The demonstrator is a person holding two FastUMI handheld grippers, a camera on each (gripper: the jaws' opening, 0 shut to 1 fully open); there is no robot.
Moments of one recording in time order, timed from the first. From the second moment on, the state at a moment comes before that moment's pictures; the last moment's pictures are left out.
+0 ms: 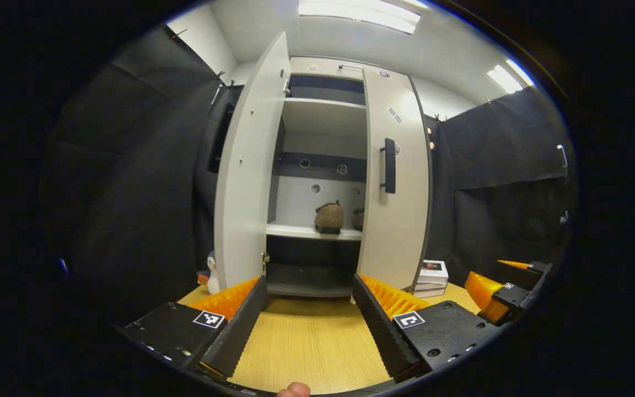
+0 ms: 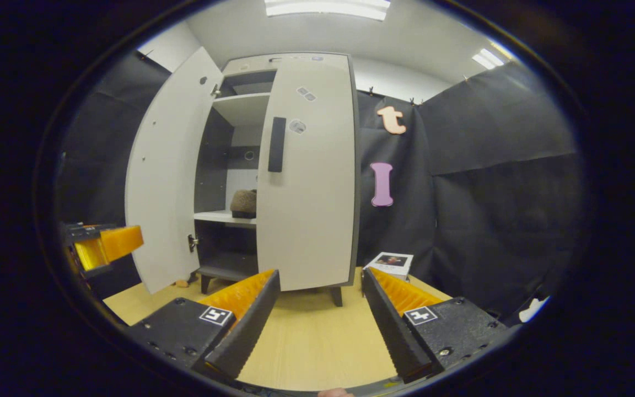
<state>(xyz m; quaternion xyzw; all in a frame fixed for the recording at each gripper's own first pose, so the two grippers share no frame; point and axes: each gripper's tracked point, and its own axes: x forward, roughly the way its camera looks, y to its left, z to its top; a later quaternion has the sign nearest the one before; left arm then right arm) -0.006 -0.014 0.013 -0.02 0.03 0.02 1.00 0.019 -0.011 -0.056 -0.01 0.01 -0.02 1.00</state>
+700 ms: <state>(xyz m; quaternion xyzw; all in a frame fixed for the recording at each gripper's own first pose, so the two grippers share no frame) 0.078 0.187 0.151 0.06 -0.11 0.20 0.97 0.020 -0.049 -0.028 0.02 0.00 -0.06 1.00</state>
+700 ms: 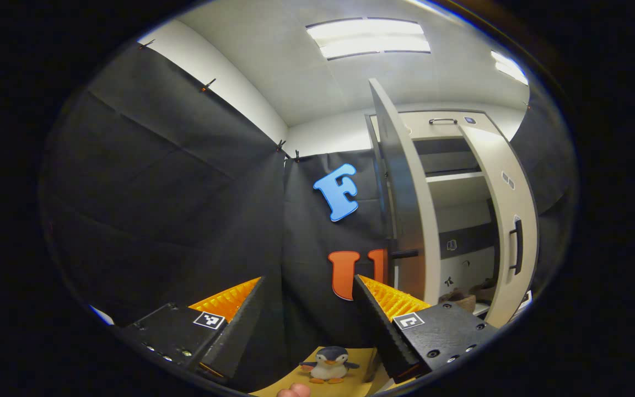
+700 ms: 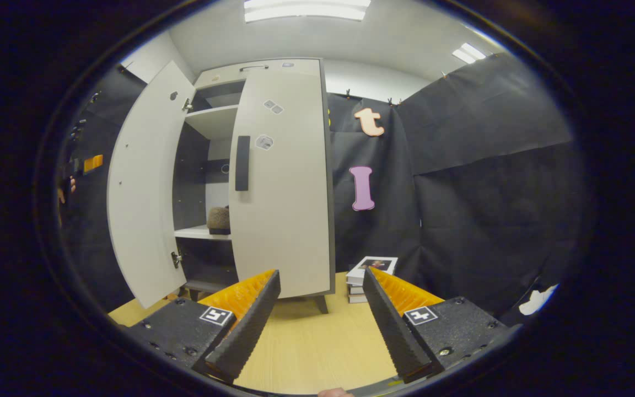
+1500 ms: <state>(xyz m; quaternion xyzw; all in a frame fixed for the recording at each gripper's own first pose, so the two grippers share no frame) 0.125 0.114 0.130 0.03 -0.07 0.08 0.99 0.042 -0.048 -0.010 0.04 -0.01 -0.06 1.00</state>
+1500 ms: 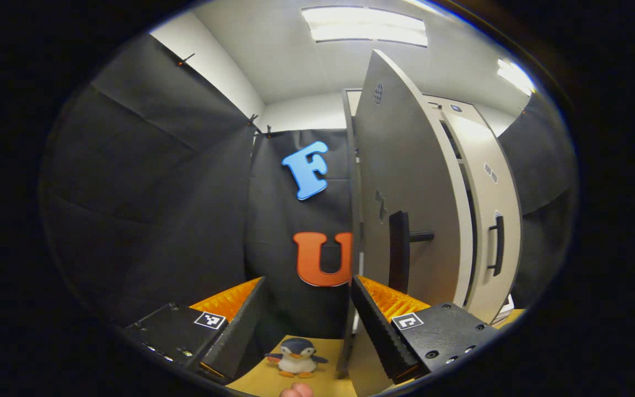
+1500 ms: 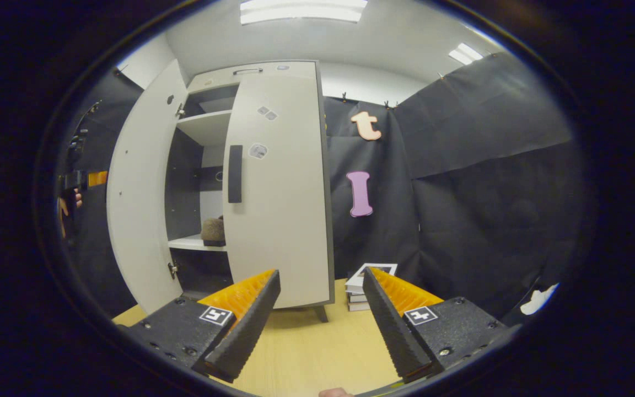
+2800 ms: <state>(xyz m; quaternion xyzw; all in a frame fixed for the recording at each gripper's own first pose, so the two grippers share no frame) 0.087 -0.069 0.131 0.00 -0.07 -0.08 0.99 0.029 -0.091 -0.019 0.03 -0.01 -0.10 0.99</state>
